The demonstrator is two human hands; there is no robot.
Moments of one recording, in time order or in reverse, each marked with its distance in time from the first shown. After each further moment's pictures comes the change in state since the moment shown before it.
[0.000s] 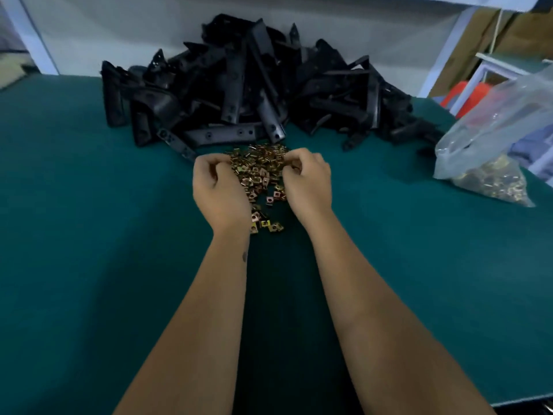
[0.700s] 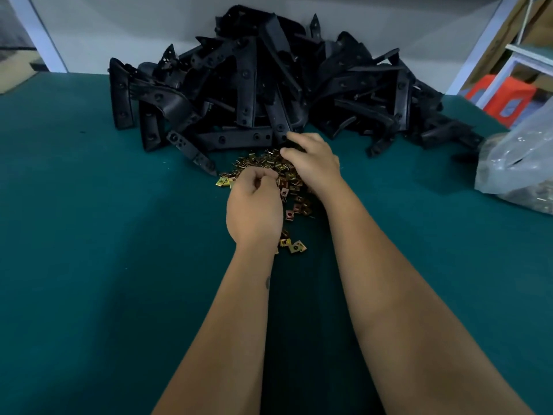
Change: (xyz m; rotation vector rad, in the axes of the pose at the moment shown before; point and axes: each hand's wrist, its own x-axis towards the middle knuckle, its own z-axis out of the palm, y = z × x) left_hand 0.005 -0.003 0.012 0.330 -0.234 -0.134; right_hand 0.078 0.006 0.027 -0.161 -0.222 -0.023
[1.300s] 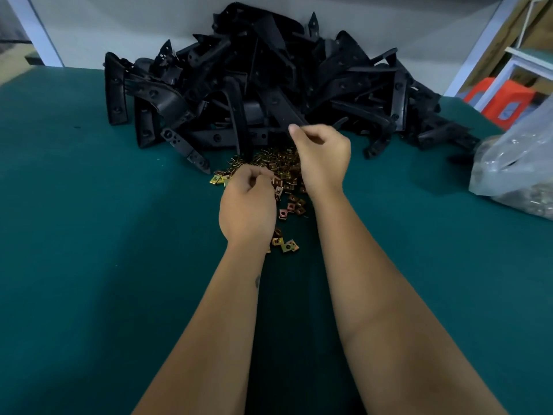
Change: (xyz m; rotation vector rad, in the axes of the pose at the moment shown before) left_hand 0.002 -0.003 0.002 0.027 -0.012 0.028; right_hand -0.021 -0.020 -0.006 0.474 0.410 0.010
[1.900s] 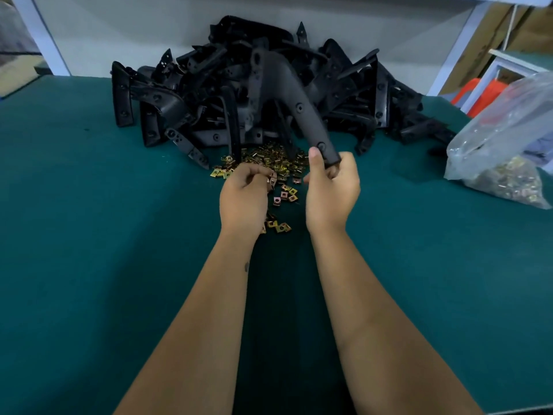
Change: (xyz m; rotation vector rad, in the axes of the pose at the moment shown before) left_hand -0.013 -0.005 -0.014 -0.131 -0.124 0.086; right_hand -0.076 -0.009 -0.039 0.147 0.214 0.024
